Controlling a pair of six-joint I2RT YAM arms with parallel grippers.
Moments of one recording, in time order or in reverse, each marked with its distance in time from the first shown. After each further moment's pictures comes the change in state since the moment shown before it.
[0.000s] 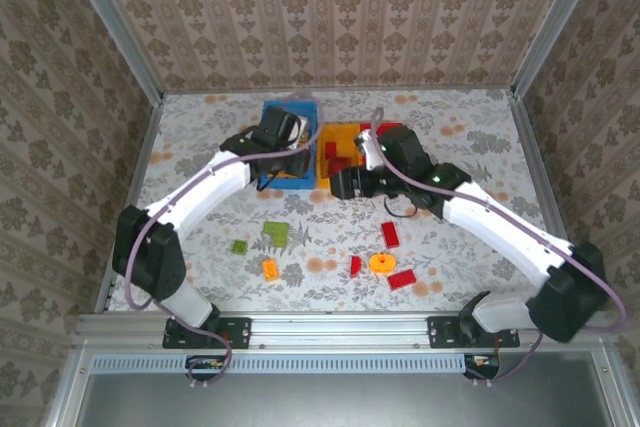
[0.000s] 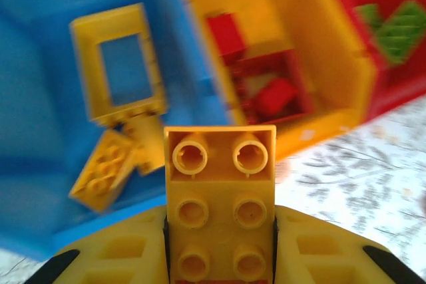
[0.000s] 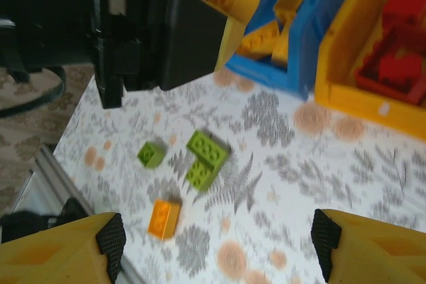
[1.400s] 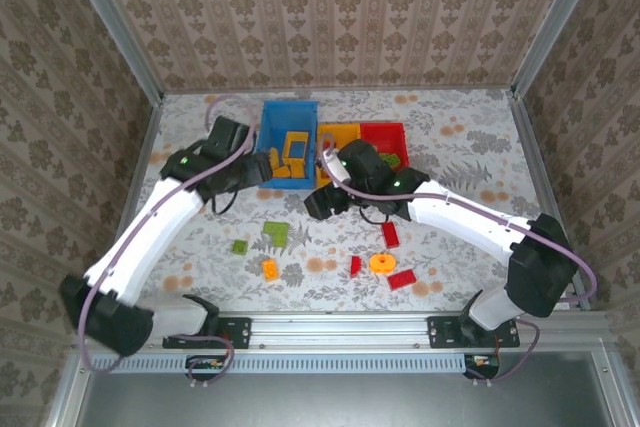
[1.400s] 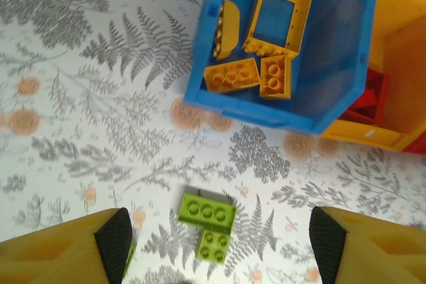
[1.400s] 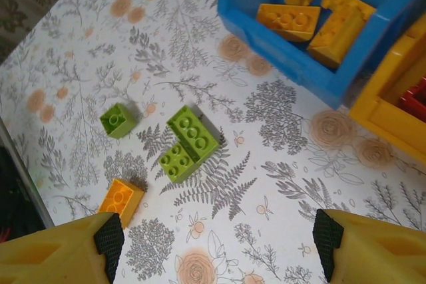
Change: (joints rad) left arm 0.064 -0.435 -0.101 -0.363 -0.146 -0.467; right arm 0.180 0.159 0.022 0.033 0.116 -0.239
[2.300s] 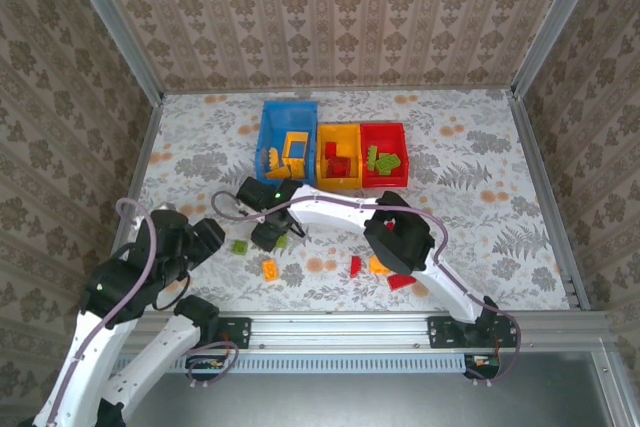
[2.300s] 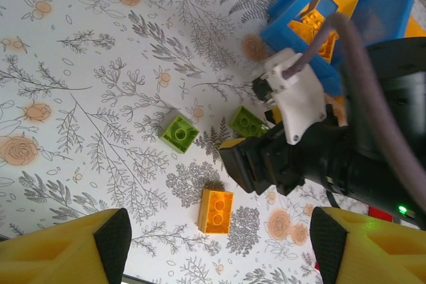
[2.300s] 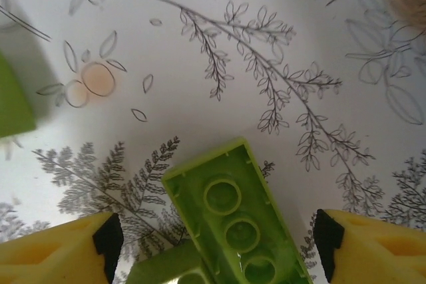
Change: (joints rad) left arm 0.000 -0.673 -0.274 -0.297 -0.003 -0.318; right arm 0.233 0.852 0.805 -0.425 0.266 -0.185
